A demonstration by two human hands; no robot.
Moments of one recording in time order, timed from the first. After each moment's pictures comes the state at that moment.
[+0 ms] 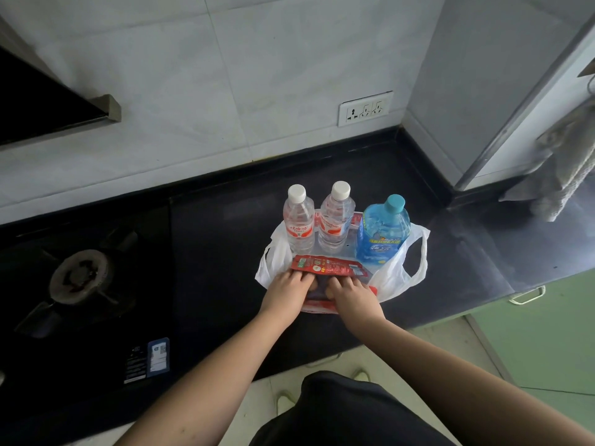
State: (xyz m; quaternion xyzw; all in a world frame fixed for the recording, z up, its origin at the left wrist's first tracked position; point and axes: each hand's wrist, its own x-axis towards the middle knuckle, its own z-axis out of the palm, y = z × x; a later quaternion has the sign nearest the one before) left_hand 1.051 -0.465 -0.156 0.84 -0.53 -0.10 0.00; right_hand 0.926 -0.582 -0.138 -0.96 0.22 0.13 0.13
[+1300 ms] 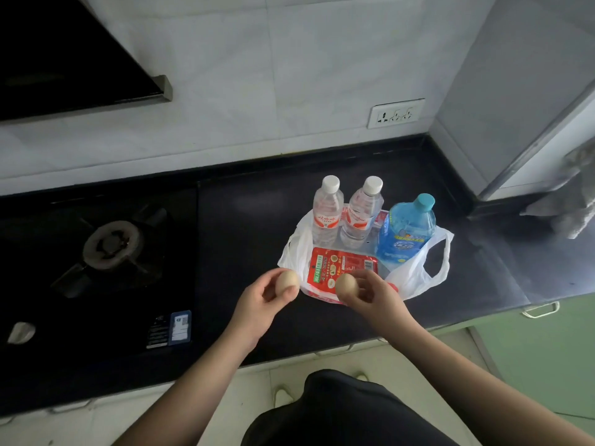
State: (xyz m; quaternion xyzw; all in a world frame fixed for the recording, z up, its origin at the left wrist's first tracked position) left_hand 1.033 -0.354 -0.086 0.75 -0.14 -0.32 0.56; right_hand 0.900 -0.551 -0.076 -0.77 0.34 0.02 0.54
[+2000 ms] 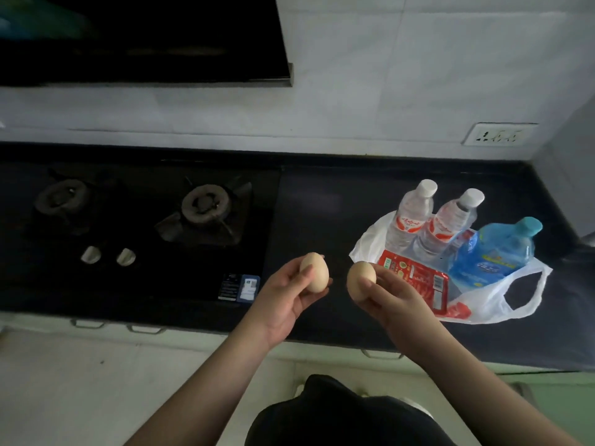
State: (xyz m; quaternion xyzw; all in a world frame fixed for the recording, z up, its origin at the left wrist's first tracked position) left_hand 1.020 -0.269 -0.026 0.49 0.02 -0.35 0.80; right_hand 0.931 -0.452 -0.014 -0.57 0.24 0.05 0.79
